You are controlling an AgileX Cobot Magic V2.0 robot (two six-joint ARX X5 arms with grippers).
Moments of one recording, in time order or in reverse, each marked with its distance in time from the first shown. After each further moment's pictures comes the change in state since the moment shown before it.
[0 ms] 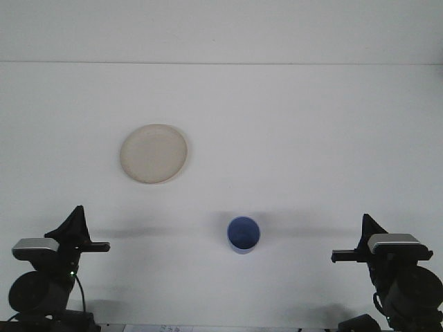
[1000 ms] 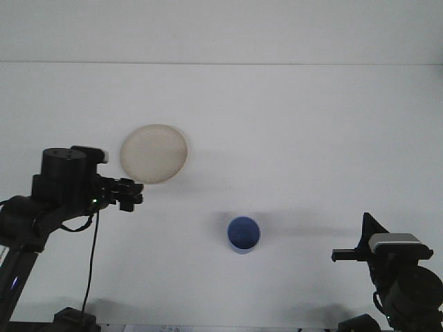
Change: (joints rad) left arm -0.171 0.978 0.946 -0.753 0.342 -0.004; right arm 0.000 0.000 0.000 0.017 0.000 0.000
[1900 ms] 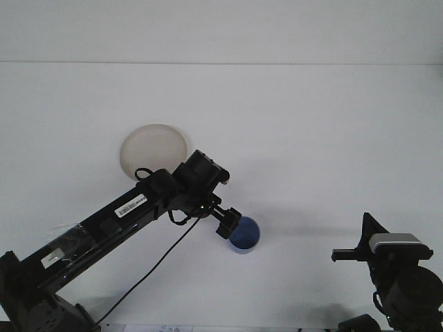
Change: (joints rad) left arm -0.513 0.522 0.133 0.123 0.007 0.000; right arm 0.000 0.000 0.000 0.000 0.000 0.006
